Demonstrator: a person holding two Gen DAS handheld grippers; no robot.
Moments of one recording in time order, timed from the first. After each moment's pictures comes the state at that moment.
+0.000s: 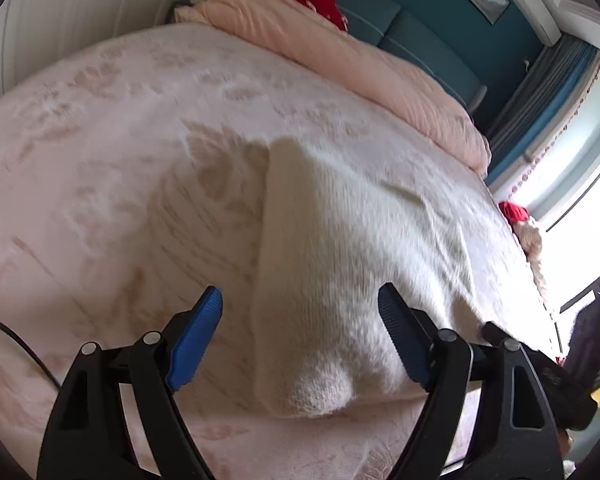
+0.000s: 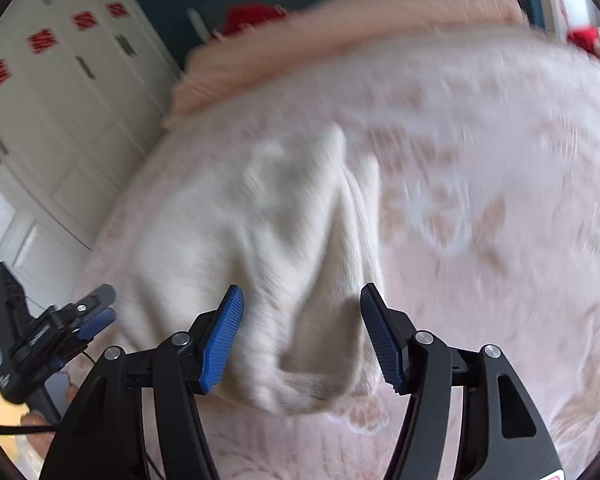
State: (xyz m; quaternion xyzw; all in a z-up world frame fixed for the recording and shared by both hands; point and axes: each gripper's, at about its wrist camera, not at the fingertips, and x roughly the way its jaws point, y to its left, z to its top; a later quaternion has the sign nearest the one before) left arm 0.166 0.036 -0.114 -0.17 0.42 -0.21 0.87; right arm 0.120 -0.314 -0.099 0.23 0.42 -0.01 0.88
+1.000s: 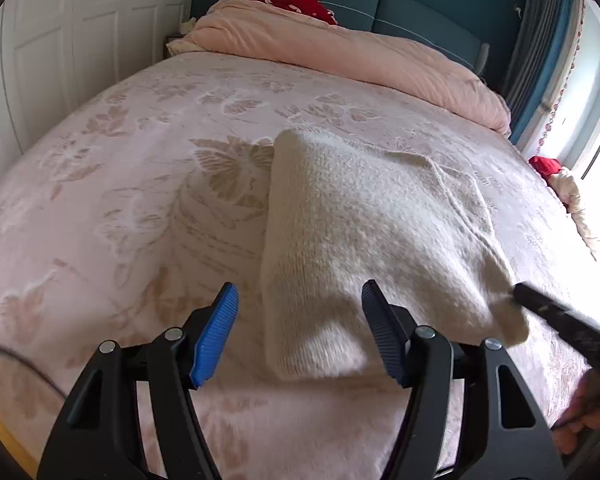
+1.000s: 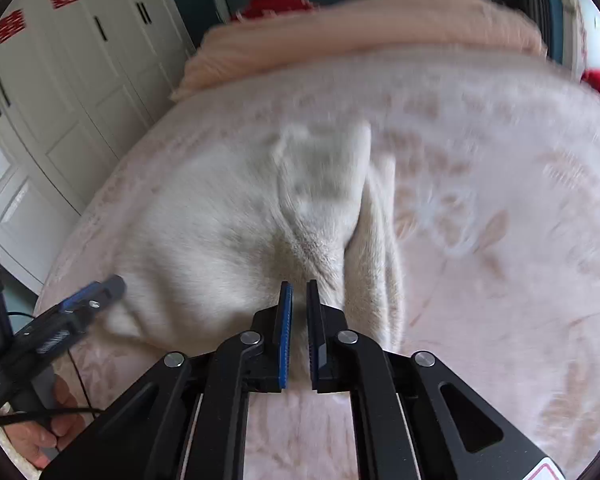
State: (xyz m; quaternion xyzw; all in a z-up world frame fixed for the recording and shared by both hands) left arm 0.135 0.009 -0.099 -0.05 0.40 -0.16 0.90; right arm 0.092 -0.274 -0.050 0.12 0.40 -0.01 0.91
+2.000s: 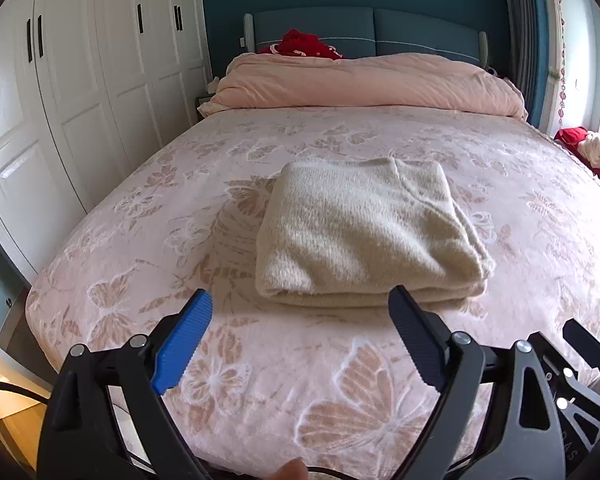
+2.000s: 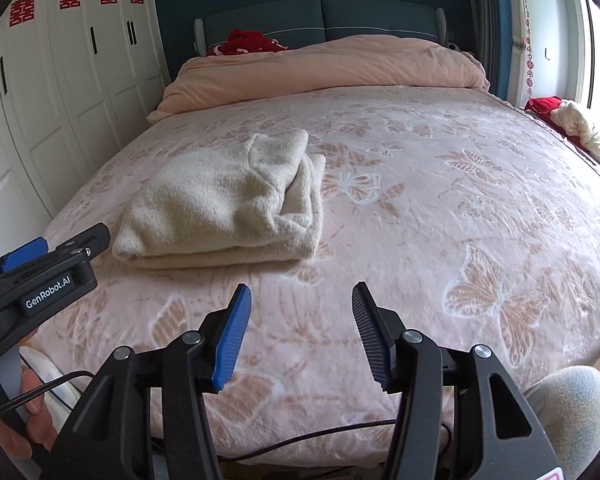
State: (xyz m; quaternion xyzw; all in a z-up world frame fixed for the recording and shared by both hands) left arm 0.010 -0.037 -0.056 0.06 0.32 -0.07 0.94; right arm -0.039 -0.260 -0.061 0.09 0.35 -0.10 0.93
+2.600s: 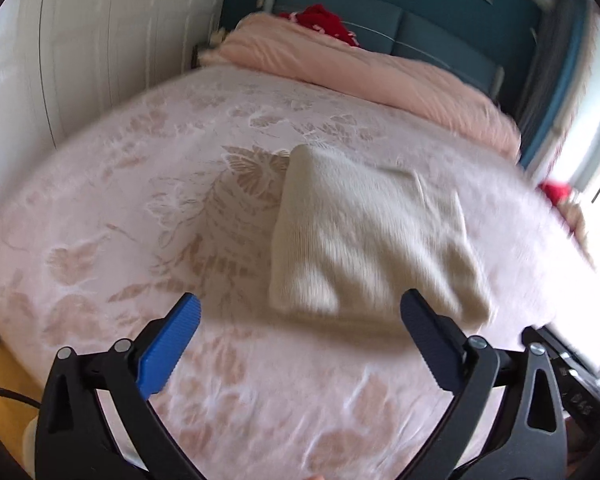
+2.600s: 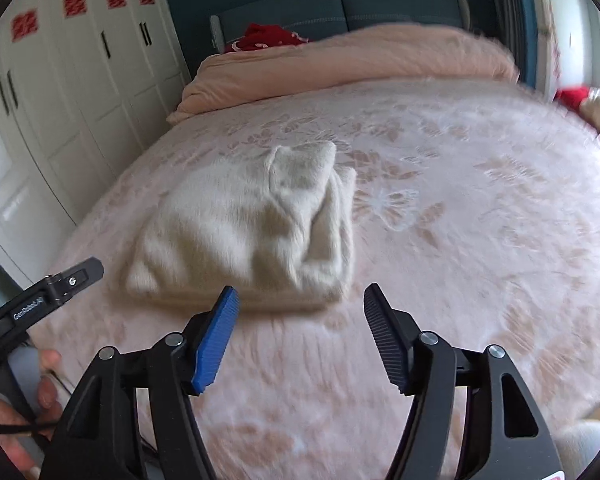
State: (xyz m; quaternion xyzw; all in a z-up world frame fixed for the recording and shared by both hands) left arm 0.089 0.030 -0.070 -0.11 0.39 -0.13 0.90; right arm 0.041 -0.287 -0.046 0.15 0.37 -0.03 0.92
